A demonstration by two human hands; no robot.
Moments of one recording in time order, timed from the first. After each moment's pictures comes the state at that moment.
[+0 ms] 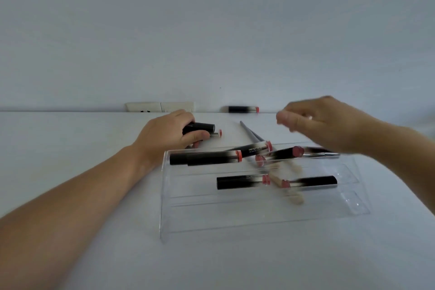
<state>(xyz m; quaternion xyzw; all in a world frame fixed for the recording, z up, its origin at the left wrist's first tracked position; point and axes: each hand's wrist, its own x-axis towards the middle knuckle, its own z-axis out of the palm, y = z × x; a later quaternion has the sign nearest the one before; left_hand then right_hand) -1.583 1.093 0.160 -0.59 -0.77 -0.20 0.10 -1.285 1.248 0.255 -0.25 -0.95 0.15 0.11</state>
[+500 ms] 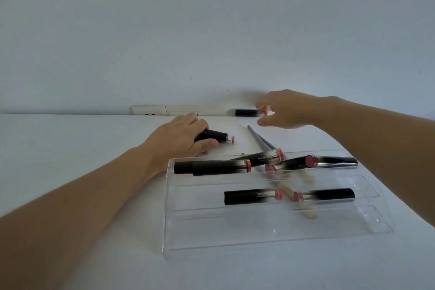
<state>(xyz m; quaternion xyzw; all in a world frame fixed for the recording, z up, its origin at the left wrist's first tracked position) -1.585 1.104 0.167 -0.63 -0.77 -0.09 0.02 -1.387 1.312 0.232 -0.24 -0.97 0.01 -0.05</state>
